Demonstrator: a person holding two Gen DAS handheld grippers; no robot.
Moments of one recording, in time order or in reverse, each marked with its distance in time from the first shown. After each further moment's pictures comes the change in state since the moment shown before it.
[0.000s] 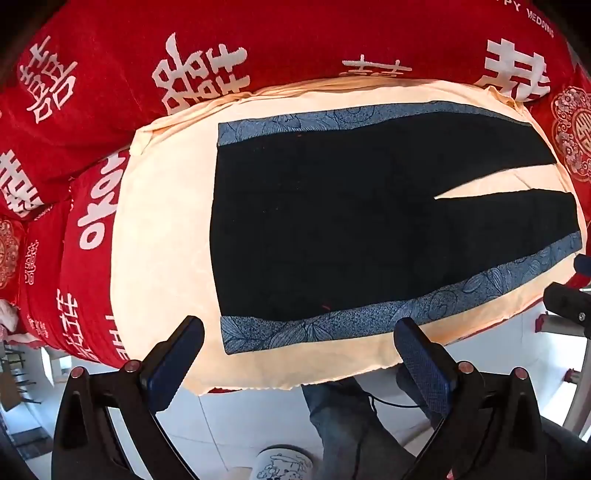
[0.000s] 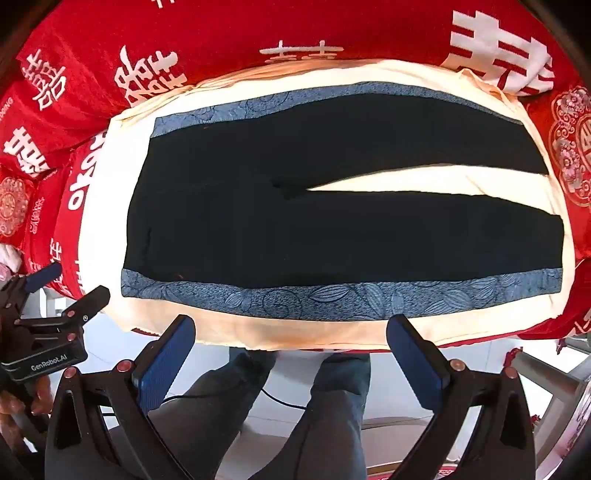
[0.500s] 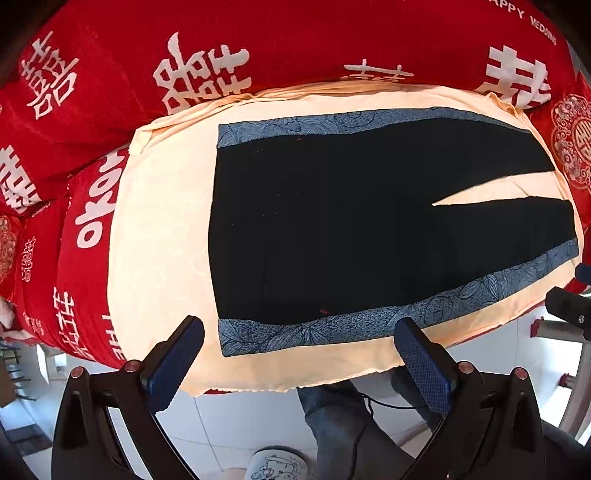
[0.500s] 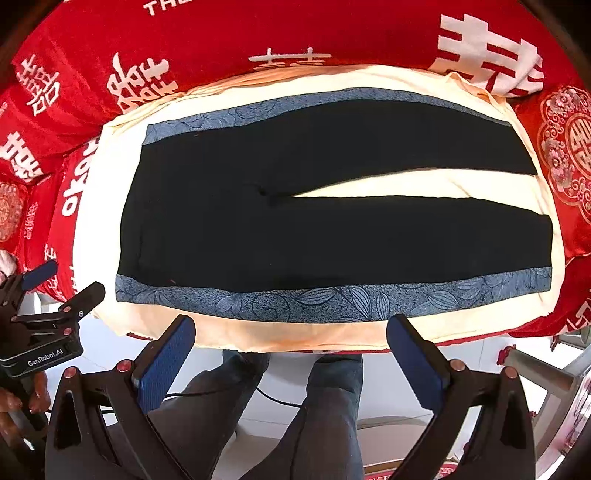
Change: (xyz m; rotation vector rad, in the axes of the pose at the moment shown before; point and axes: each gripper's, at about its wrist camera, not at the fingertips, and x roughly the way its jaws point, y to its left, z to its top) left arm -0.002 0.004 0.003 -0.022 -0.001 -0.012; right arm -0.004 -0.013 0.000 0.017 -0.003 -0.025
